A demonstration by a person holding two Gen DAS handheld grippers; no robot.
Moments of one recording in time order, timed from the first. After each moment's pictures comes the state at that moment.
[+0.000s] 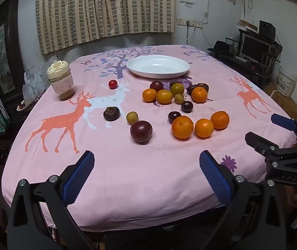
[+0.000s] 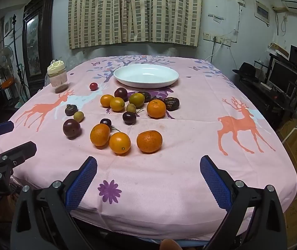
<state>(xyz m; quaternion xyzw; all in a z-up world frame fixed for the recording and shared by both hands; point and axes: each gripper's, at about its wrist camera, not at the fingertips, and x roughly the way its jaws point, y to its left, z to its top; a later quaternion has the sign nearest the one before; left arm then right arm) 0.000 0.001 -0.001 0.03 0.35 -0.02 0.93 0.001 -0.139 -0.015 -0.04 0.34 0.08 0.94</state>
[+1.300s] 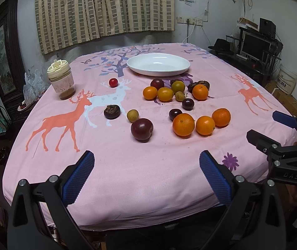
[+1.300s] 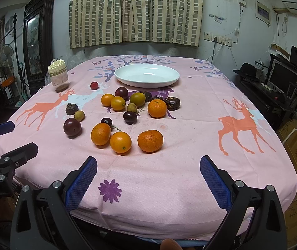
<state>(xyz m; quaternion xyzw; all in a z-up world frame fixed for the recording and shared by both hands) -0.001 -0.001 -0.009 0.03 0.36 -0.02 0.93 0.001 -0.139 -0.015 -0.04 0.34 0.08 0.94</state>
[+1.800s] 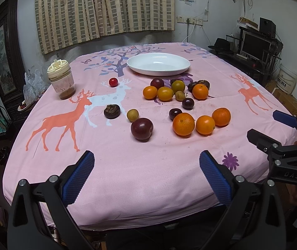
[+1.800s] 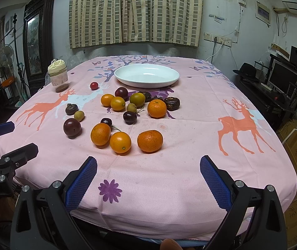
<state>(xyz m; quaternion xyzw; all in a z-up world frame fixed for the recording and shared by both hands) -0.002 0.000 -0.013 0.03 0.36 -0.02 0.93 0.001 -0.139 -0.014 -0.04 0.34 0.08 0.94</state>
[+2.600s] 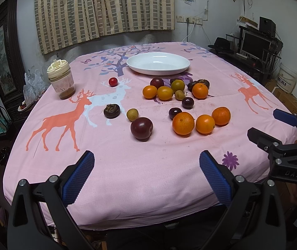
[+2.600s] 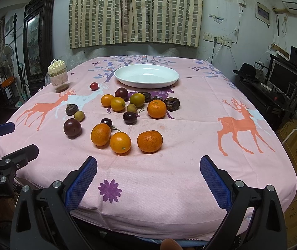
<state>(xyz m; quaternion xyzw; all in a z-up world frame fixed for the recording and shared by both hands) -0.002 -0.001 -0.013 0.03 0.36 -0.01 0.93 0.000 -0.140 -0.013 -0.04 0.34 0.08 0.94</state>
